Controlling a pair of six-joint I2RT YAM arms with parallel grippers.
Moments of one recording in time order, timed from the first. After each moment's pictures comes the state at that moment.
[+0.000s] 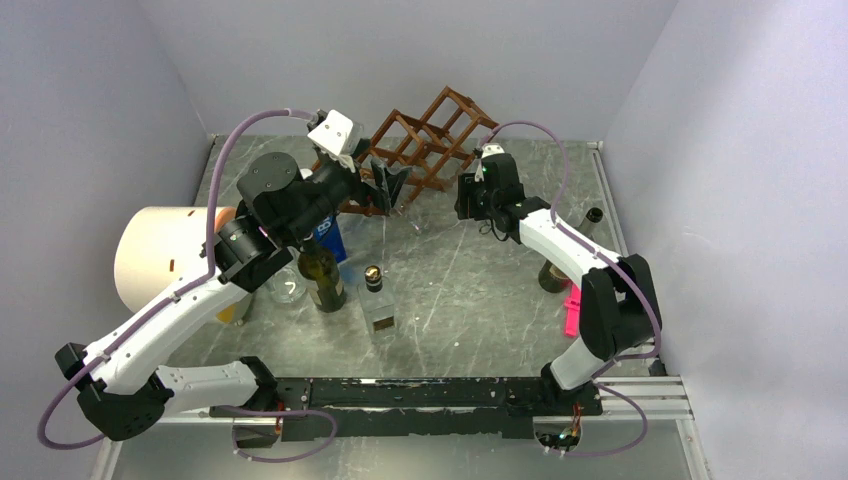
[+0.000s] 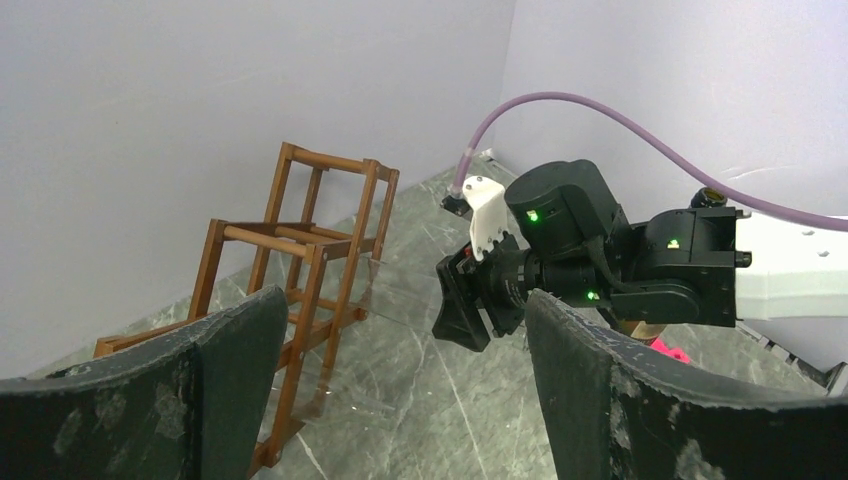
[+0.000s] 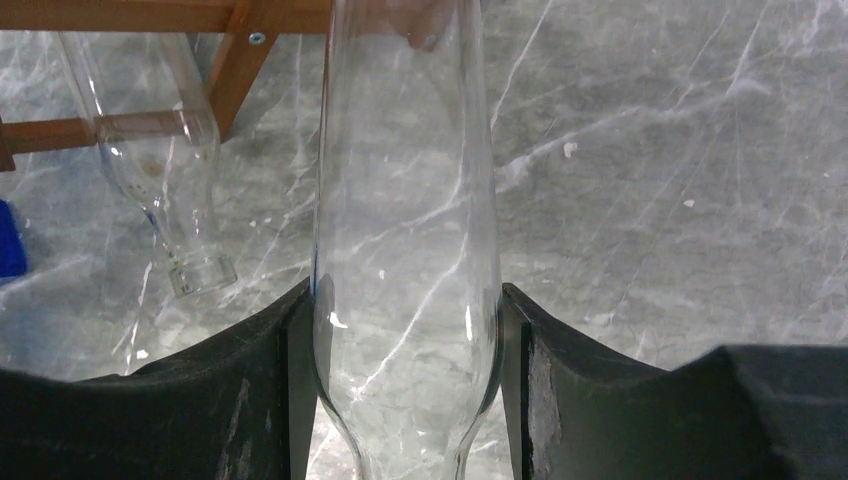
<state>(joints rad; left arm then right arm) -0.83 1.13 1.35 -0.12 -0.13 -0.04 0.41 1.59 1.13 -0.20 0.06 0.19</state>
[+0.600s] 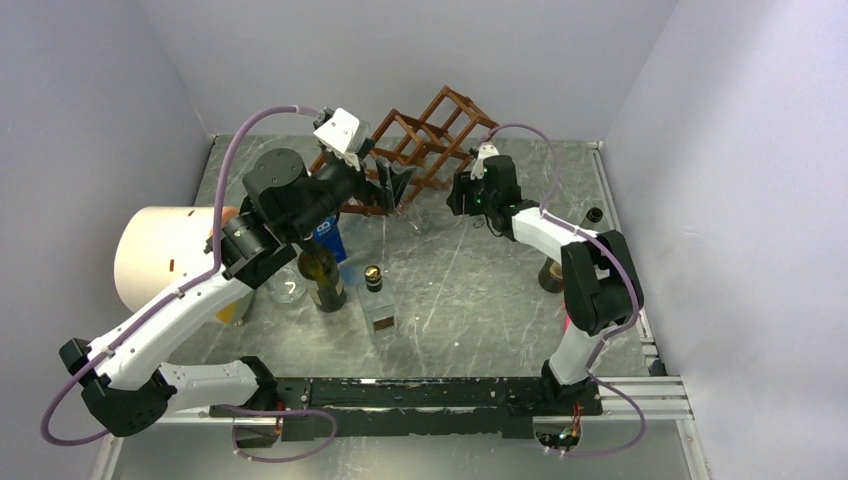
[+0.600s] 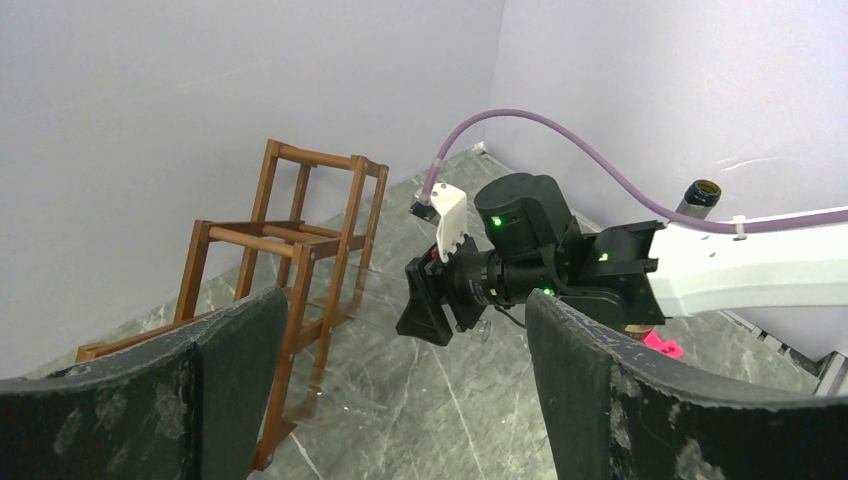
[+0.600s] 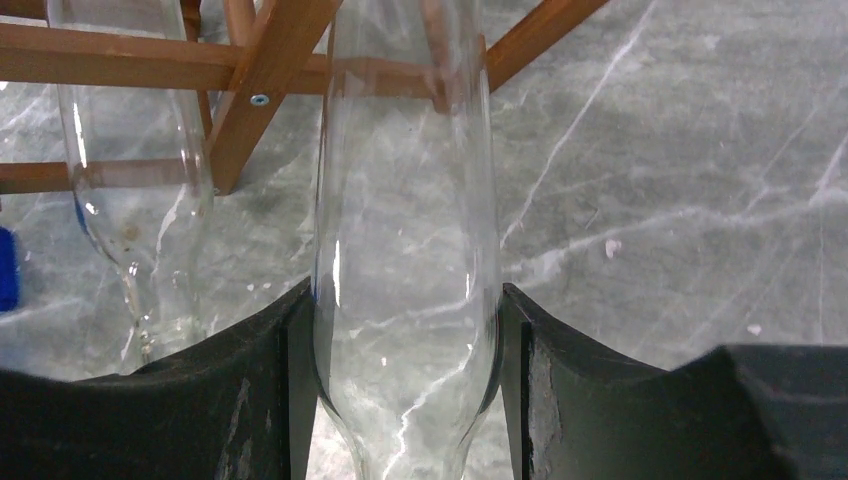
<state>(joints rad) -0.83 1.16 1.37 -0.13 -0.11 -0.05 0.35 1.73 1.09 0.09 -0.10 0.15</state>
